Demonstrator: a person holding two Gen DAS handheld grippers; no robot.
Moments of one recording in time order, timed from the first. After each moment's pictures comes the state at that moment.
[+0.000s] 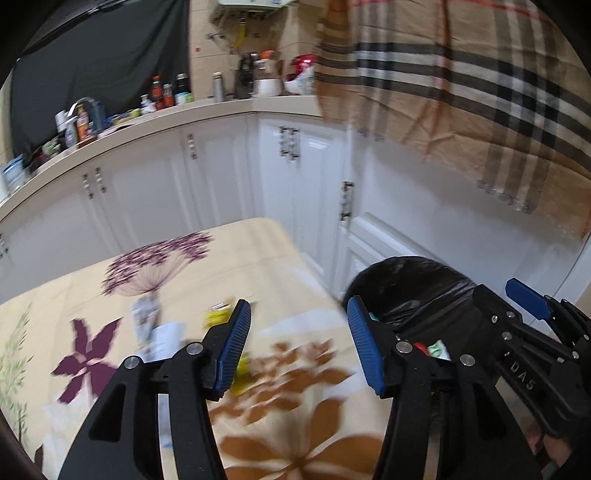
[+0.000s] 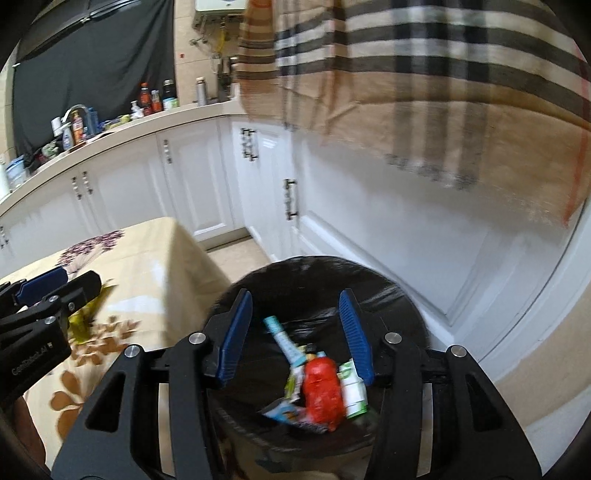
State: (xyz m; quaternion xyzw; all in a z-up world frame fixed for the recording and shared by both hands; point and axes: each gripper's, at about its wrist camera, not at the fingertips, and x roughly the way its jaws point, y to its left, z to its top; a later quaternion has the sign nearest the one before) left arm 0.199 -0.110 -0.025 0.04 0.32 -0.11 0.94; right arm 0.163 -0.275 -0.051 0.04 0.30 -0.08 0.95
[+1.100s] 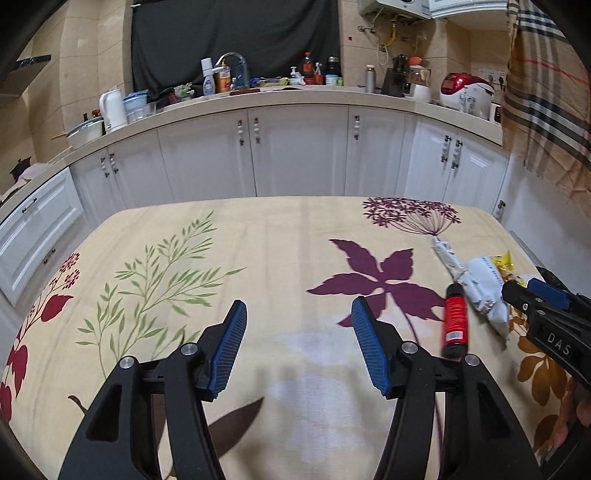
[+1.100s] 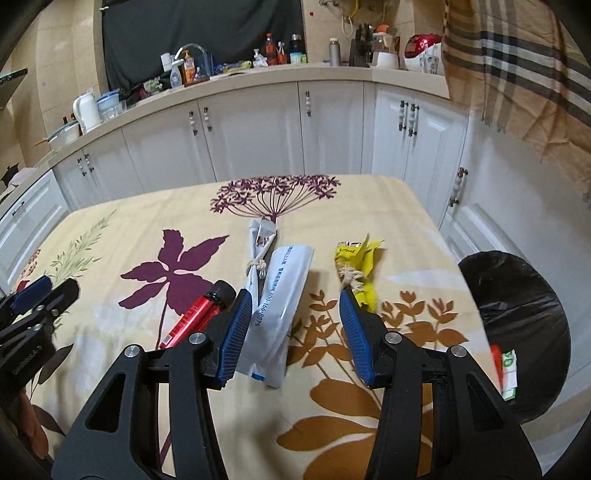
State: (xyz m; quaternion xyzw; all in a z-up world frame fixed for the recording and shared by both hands) left arm 0.130 0.130 -0.040 -0.02 0.33 0.10 0.94; right arm 0.179 -0.059 -0.062 -0.01 0.36 0.11 0.93
